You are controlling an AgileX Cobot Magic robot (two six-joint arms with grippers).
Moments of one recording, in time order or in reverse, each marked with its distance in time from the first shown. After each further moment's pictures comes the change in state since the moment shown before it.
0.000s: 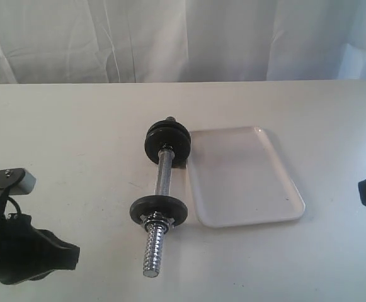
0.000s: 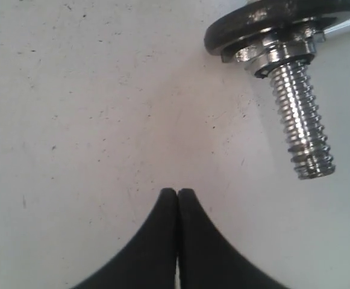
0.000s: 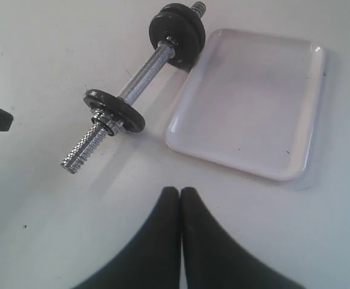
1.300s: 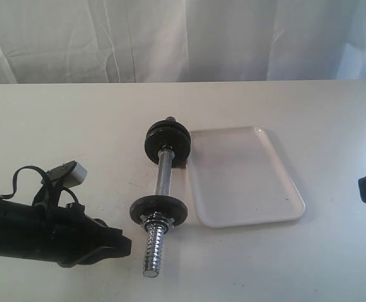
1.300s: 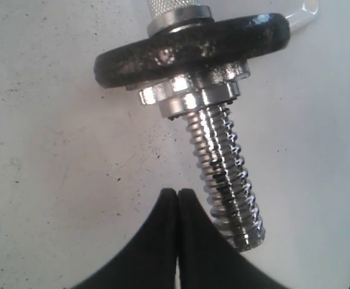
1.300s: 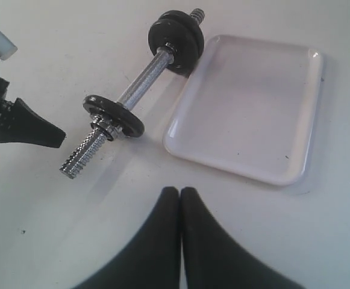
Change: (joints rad) left arm 0.000 0.352 -0.132 -0.488 0.259 0.481; right arm 0.000 0.000 0.000 0.002 -0.010 0.000
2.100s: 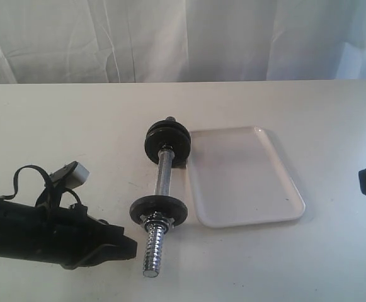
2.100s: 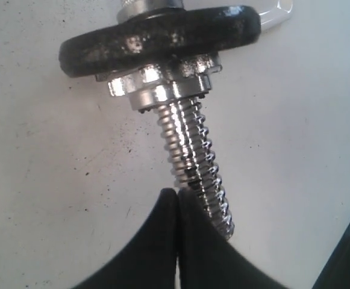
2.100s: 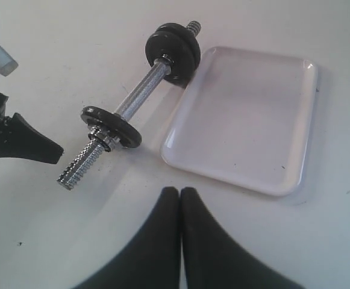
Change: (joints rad) left arm 0.000 0.006 0.000 0.000 0.062 -0.036; right arm 0.000 0.000 0.000 0.000 -0.030 0.002
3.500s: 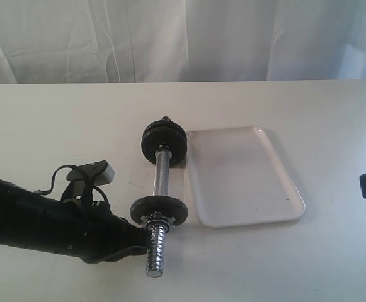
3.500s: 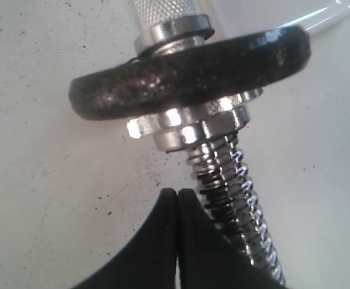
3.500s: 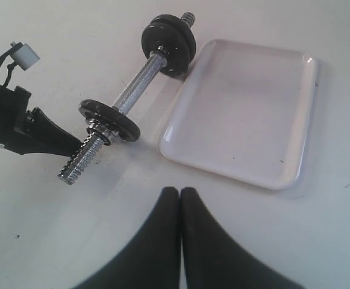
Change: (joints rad) left arm -0.148 0.059 -0.099 0.000 -0.234 -0.047; right arm 0.000 0.000 0.000 -0.008 0.014 0.000
